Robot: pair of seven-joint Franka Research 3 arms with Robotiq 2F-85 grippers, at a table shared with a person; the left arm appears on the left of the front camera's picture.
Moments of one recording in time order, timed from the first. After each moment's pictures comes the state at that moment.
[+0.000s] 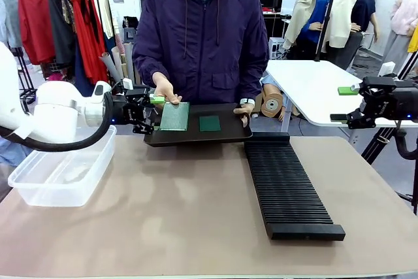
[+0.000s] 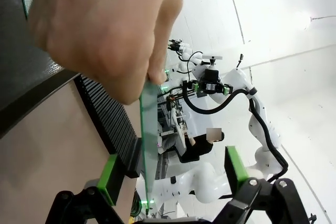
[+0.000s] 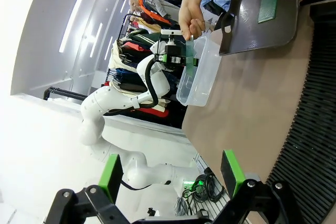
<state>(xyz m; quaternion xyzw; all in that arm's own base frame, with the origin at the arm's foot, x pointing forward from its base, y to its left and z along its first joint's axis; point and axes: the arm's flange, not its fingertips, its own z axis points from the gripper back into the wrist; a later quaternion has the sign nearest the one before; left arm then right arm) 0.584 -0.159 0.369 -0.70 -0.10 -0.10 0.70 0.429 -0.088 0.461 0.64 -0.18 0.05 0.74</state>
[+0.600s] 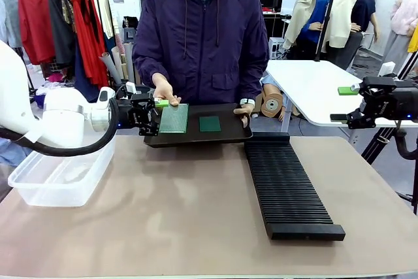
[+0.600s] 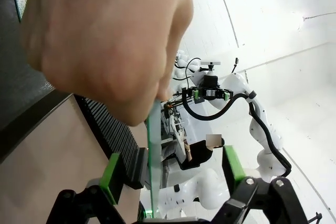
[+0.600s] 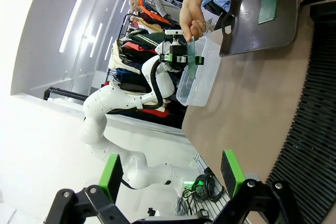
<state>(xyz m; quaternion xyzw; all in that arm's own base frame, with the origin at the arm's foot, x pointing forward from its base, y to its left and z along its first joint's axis) 0.589 -0.169 0.354 -0.71 -0.12 -0.10 0.69 0.429 -0.088 0.461 0.64 -0.18 0.05 0.74</state>
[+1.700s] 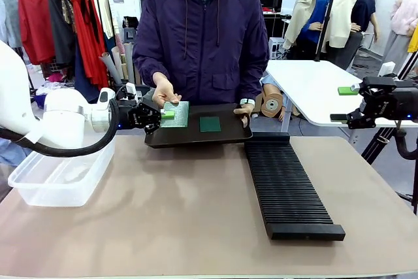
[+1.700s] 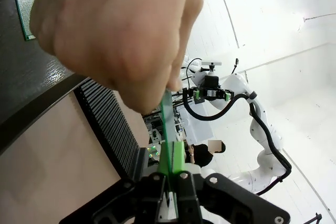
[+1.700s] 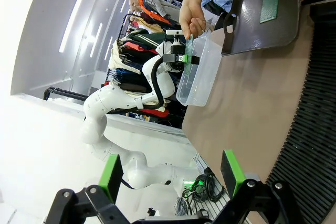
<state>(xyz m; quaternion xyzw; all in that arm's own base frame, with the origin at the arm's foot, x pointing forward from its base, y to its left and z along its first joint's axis) 0.590 -0.169 0.350 -0.71 -0.12 -0.10 0.69 0.429 -0.088 0.461 0.64 -0.18 0.05 0.74</state>
